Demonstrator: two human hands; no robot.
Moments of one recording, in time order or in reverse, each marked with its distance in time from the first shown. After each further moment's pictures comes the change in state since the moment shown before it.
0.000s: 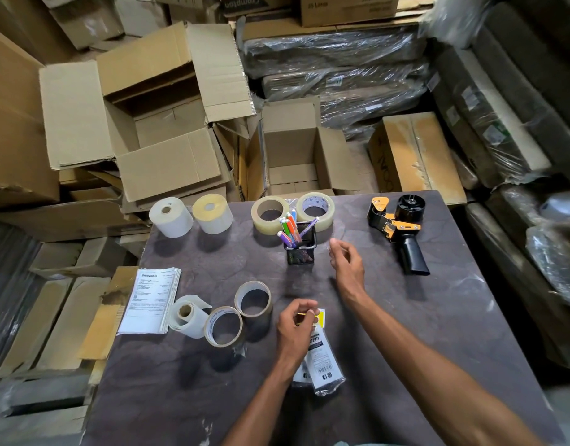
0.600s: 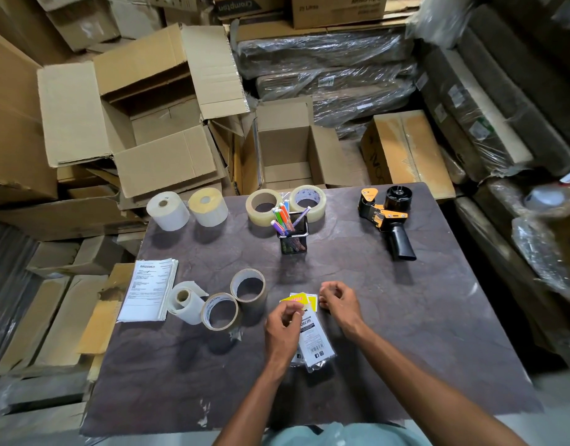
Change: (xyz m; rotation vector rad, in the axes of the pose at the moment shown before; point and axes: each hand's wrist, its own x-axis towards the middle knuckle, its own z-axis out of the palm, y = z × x) left_hand -0.030 -0.018 -0.009 0.065 0.095 -0.011; right_hand -0.072 0.064 -0.035 -0.102 -0.117 0.220
